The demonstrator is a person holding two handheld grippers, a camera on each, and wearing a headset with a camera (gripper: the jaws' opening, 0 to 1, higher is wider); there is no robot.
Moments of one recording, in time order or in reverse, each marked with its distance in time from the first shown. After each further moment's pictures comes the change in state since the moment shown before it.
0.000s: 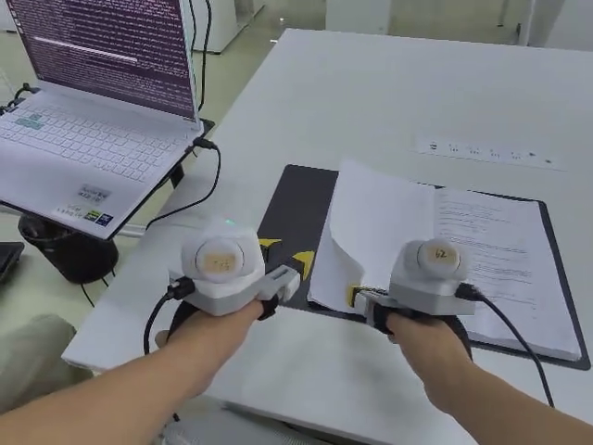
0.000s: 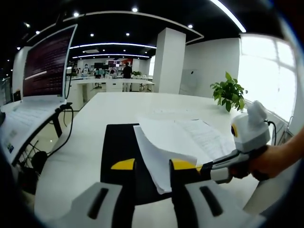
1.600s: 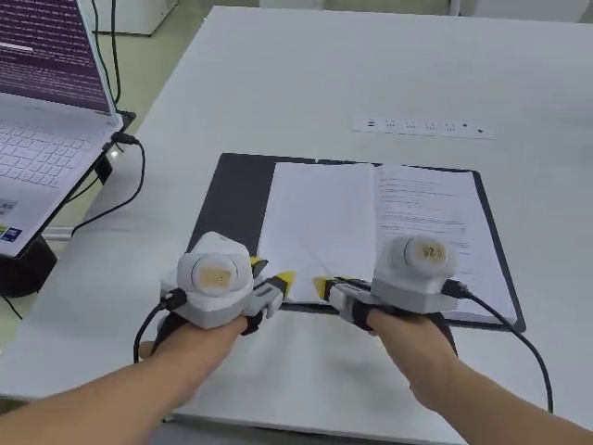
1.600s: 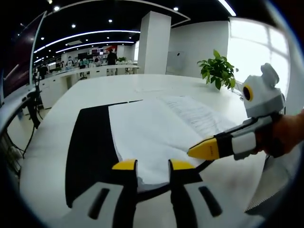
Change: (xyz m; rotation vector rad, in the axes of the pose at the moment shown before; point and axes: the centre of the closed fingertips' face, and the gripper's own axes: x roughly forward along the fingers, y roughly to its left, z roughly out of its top) left arm 0.052 -0.046 -0.056 0.083 0.157 -0.105; right arm -0.037 -0.035 0.010 0.048 -0.081 0.024
